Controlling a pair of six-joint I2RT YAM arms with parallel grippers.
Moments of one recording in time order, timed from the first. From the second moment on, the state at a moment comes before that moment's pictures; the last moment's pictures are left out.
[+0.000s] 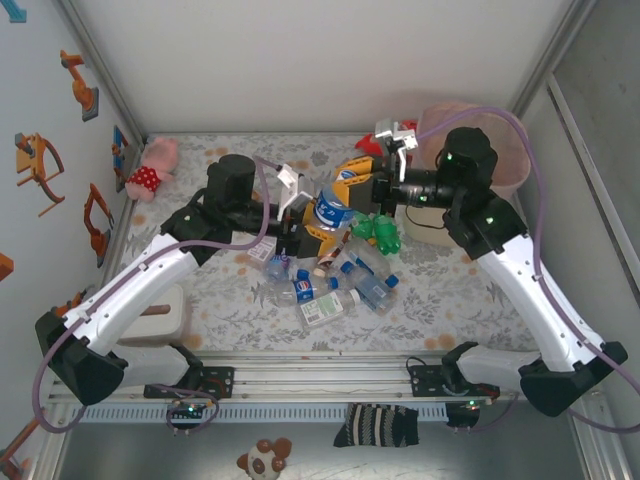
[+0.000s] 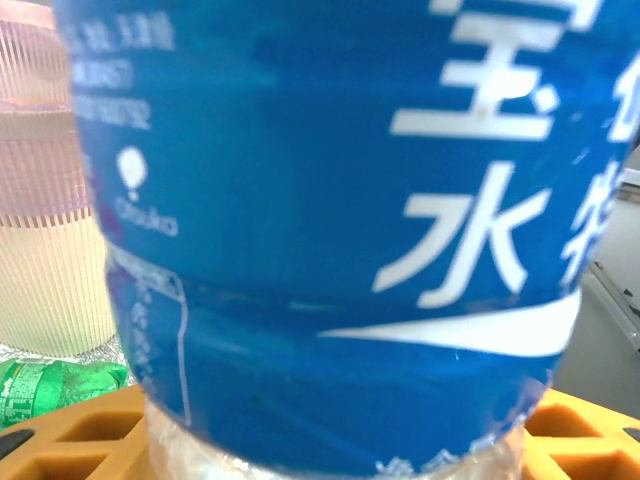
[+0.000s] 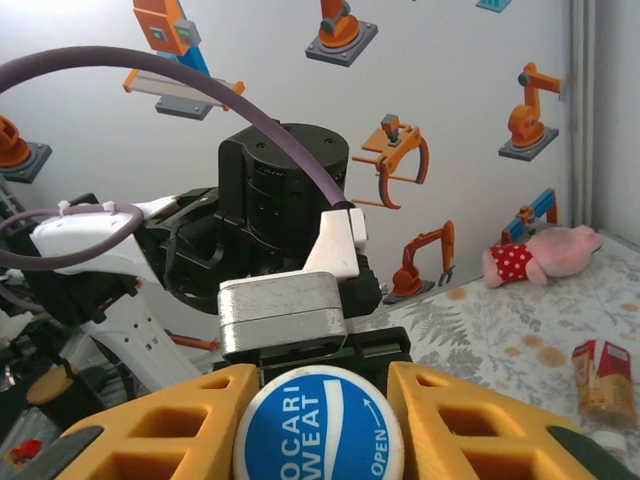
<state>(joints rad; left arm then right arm) -0.74 1.27 1.27 -0.40 0.92 0.09 0.55 1.19 1.45 -0.30 -0.91 0.24</state>
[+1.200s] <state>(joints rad) -0.74 1.10 1.15 -0.34 0.65 0.09 0.05 1.24 1.55 -0.44 -0.25 0.55</state>
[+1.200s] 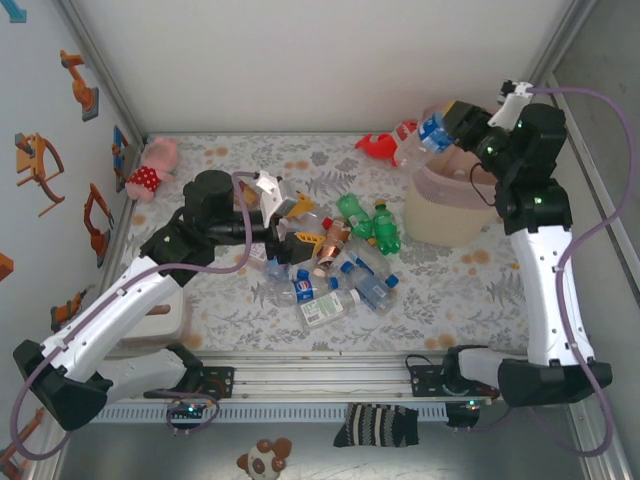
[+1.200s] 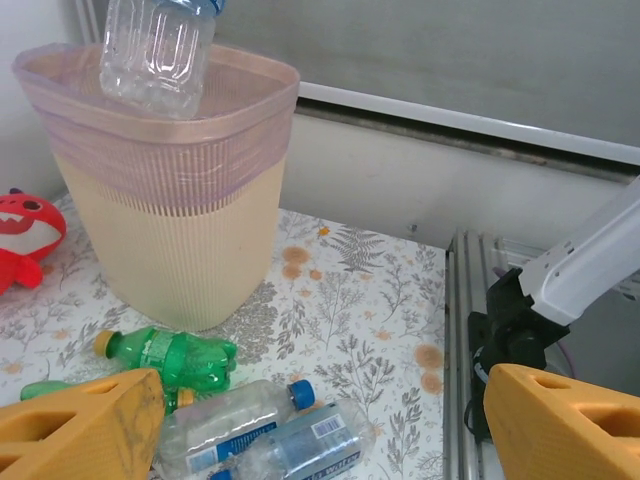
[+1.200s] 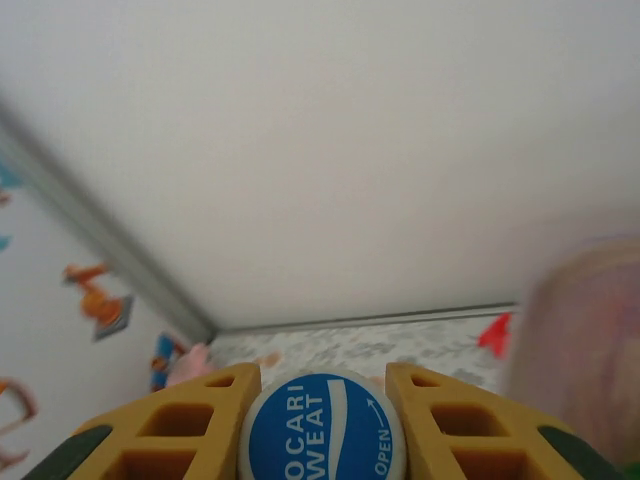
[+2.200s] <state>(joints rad) -0.72 1.05 1.09 -0.34 0.58 0.04 -0.05 1.67 1.54 -0.39 0.20 1.16</state>
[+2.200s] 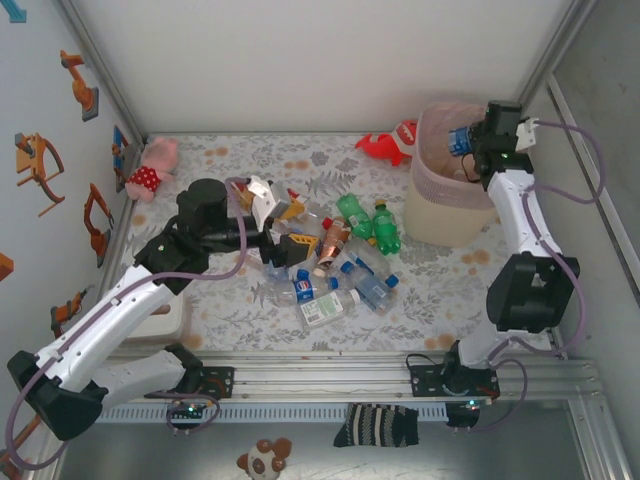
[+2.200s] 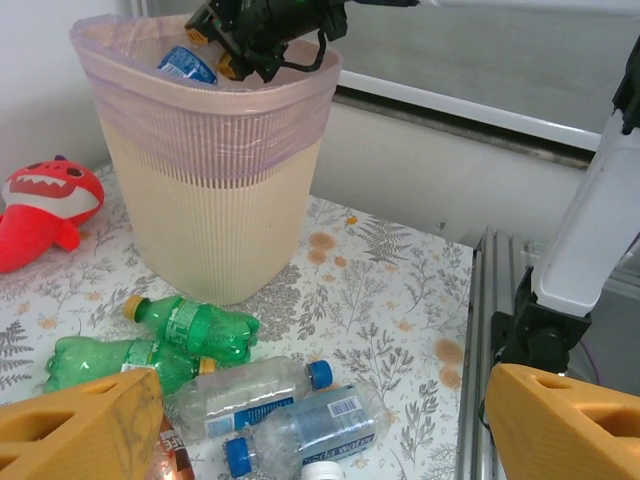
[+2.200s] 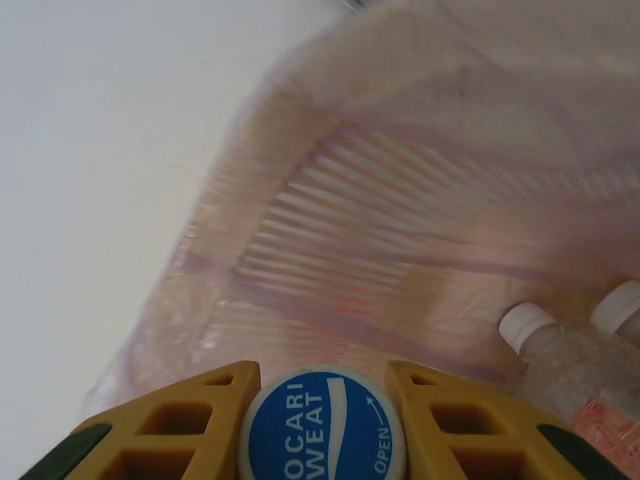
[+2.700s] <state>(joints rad) -0.70 1.05 1.07 -0.33 0.56 0.00 -0.05 1.77 1.57 -0.44 0.20 1.20</state>
